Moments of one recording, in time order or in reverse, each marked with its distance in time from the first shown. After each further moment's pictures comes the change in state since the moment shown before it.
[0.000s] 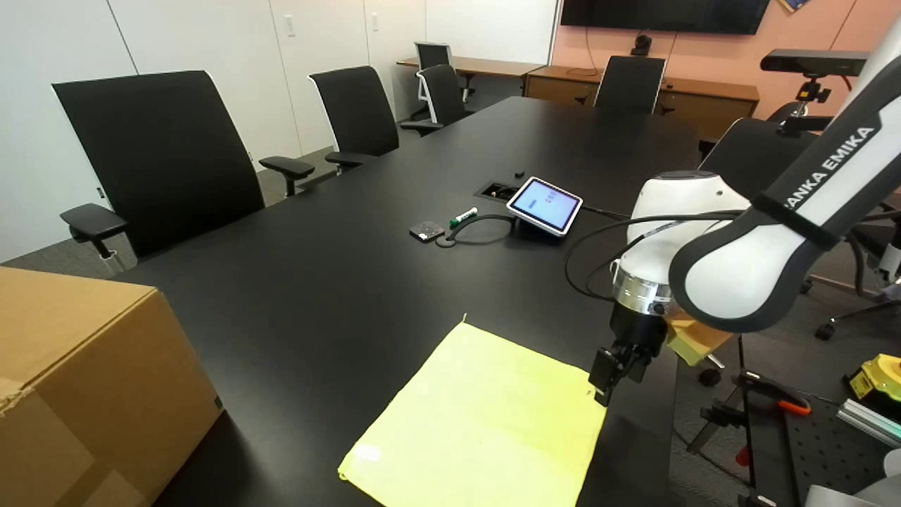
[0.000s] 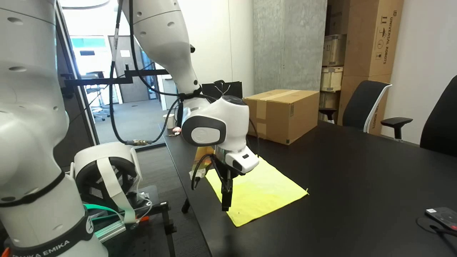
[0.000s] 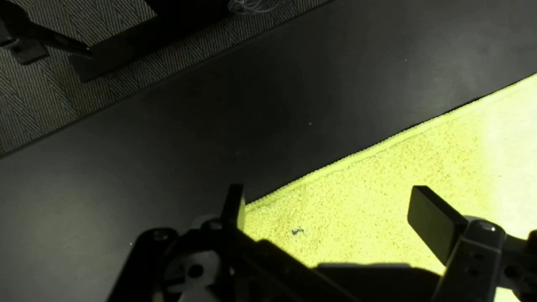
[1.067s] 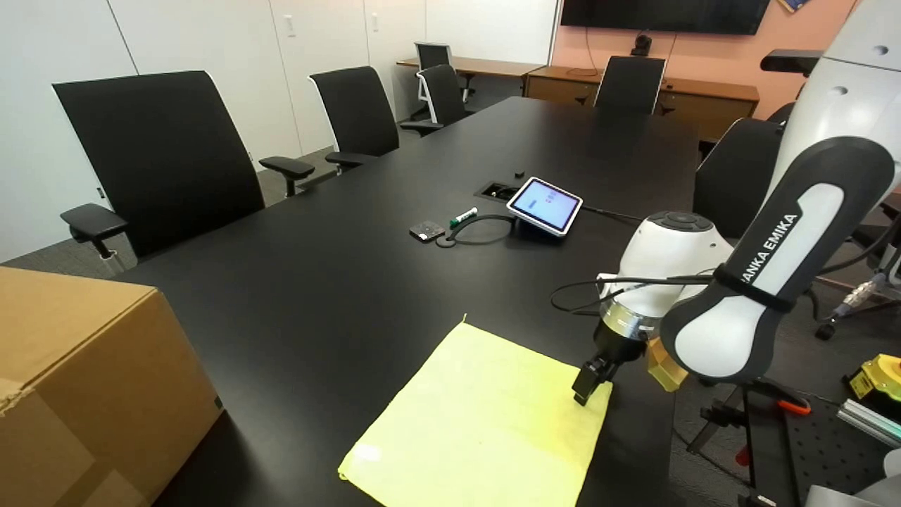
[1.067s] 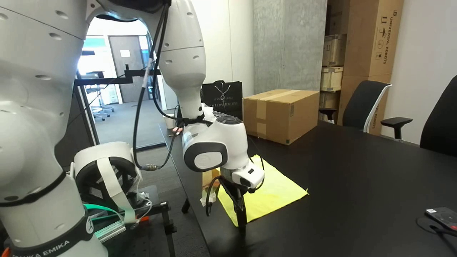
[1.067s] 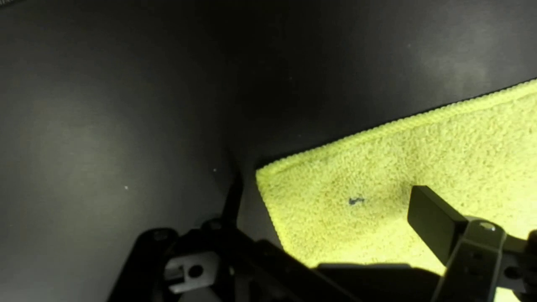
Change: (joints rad) arm 0.046 0.217 -0.070 0.034 -0.132 0.340 -0.020
